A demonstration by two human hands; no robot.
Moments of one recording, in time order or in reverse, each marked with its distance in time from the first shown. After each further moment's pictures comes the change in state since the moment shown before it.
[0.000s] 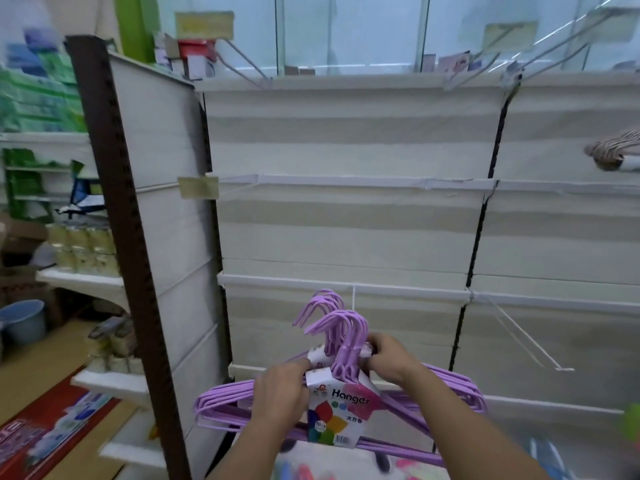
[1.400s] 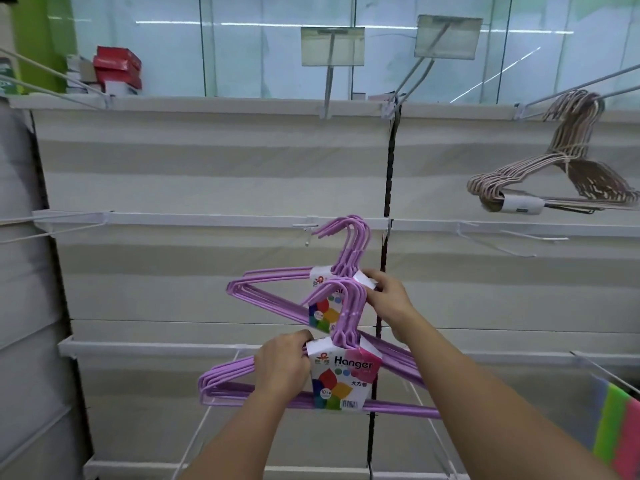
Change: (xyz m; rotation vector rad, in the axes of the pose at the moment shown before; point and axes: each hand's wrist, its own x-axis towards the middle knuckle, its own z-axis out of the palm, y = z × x) left_hand 0.217 0.284 0.056 -0.121 0.179 0.089; right_hand 0.127 0.126 -0.302 0.464 0.392 -0.197
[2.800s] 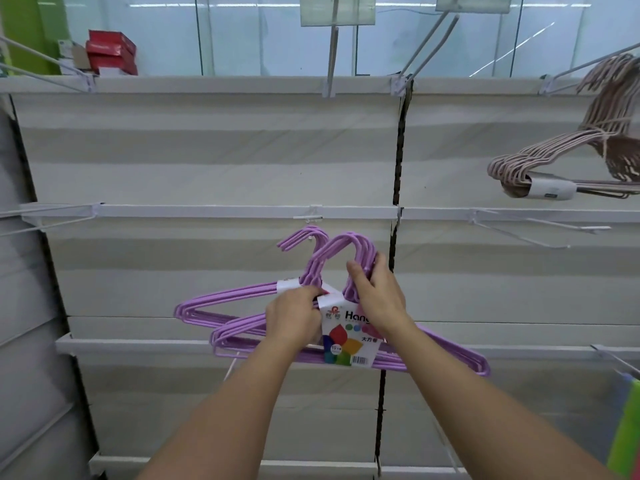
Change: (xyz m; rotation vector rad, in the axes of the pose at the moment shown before) left_hand 0.069 0.013 -0.010 -0.041 0.032 0.030; right_hand 0.010 -0.003 0.032 -0.275 0.181 -0.181
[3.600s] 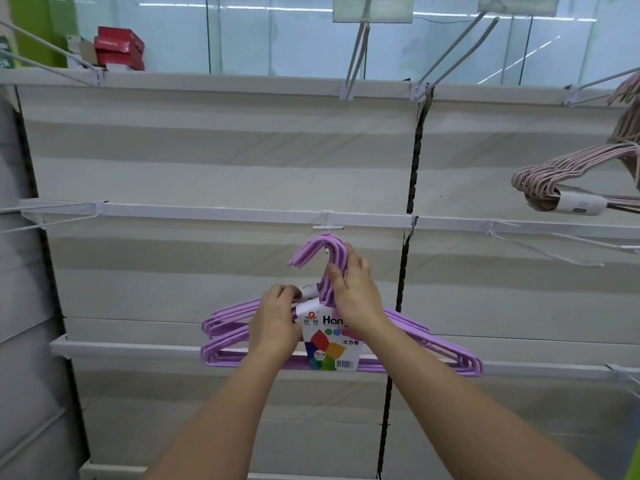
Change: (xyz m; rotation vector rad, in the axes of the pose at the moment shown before) left_hand 0.019 -0.053 0.010 -0.140 0.108 -0.047; right_hand 0.023 -0.028 0.046 -0.101 -0.072 -0.086
